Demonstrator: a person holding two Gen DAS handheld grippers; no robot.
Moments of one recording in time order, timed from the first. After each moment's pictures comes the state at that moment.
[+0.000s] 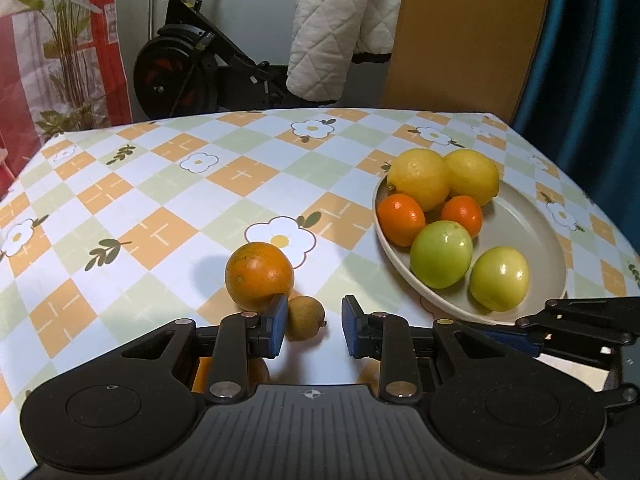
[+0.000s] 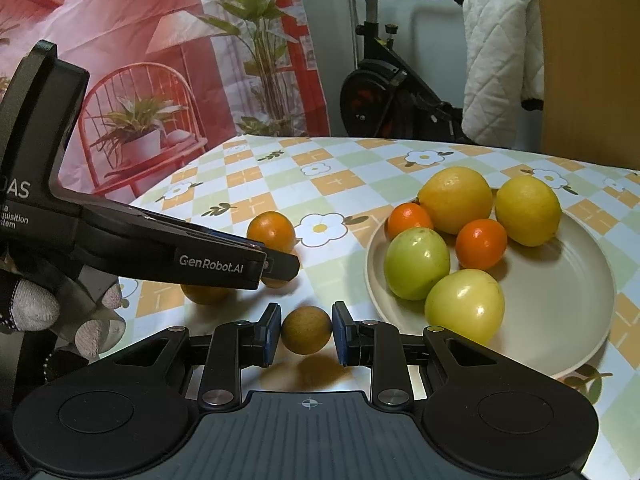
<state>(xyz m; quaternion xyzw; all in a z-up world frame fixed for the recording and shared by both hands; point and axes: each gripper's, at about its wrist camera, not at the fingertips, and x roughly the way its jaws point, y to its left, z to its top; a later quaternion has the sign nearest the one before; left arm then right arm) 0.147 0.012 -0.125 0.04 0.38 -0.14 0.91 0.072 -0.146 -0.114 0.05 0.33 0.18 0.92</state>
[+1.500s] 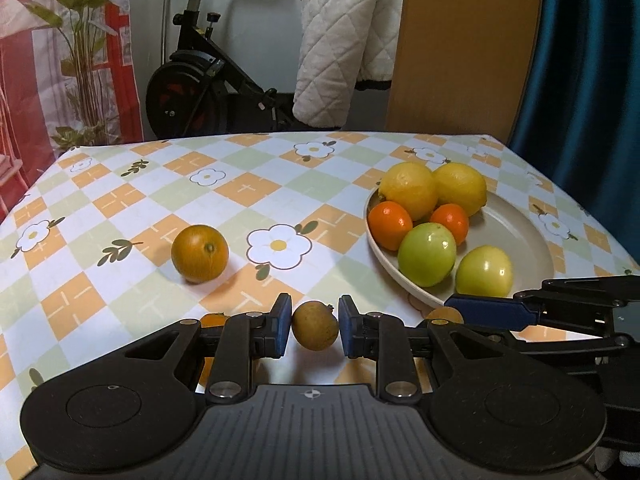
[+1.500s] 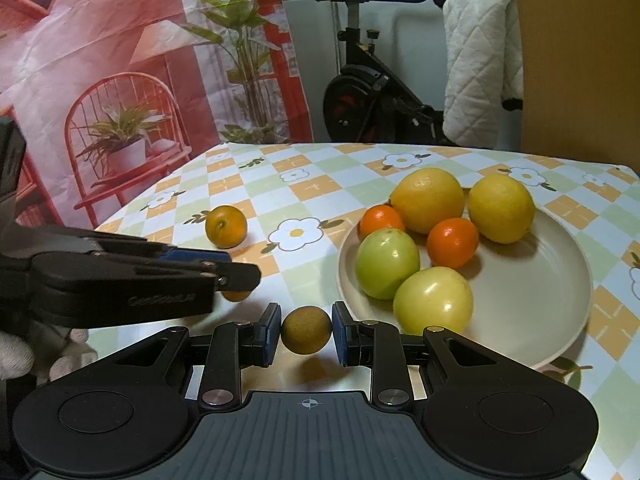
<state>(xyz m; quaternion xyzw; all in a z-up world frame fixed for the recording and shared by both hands) 0.119 0.012 -0.121 0.03 0.34 -0.13 0.93 0.069 -0.159 -0.112 0.06 0.33 0.15 0.93</state>
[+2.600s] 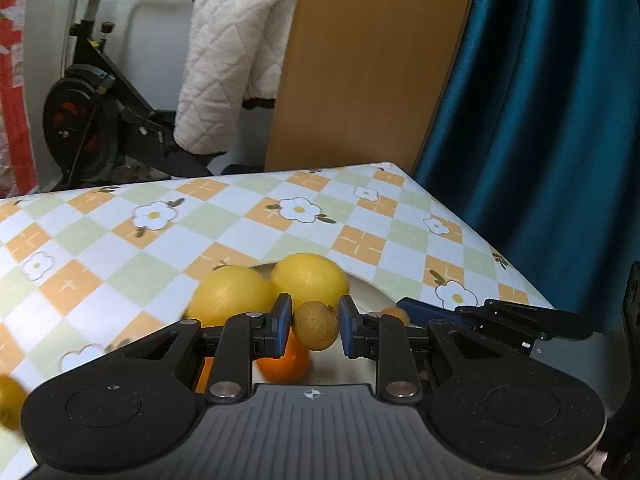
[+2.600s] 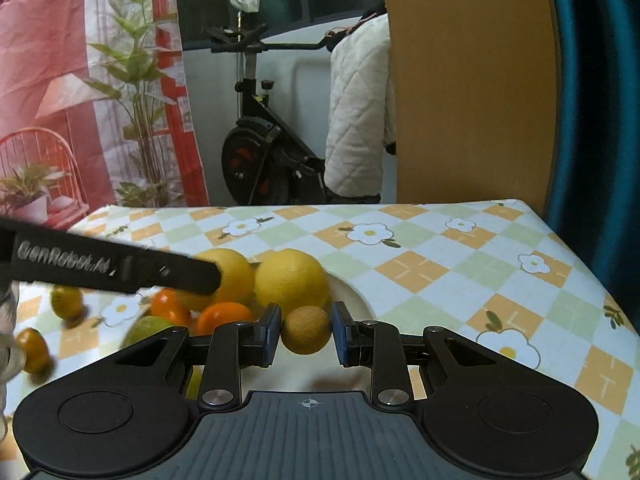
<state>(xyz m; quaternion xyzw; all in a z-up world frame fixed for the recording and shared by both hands) 0.198 -0.105 -0.104 0.01 0.33 -0.27 0.90 0.114 -0.283 -0.120 0.05 0.27 0.02 0.96</state>
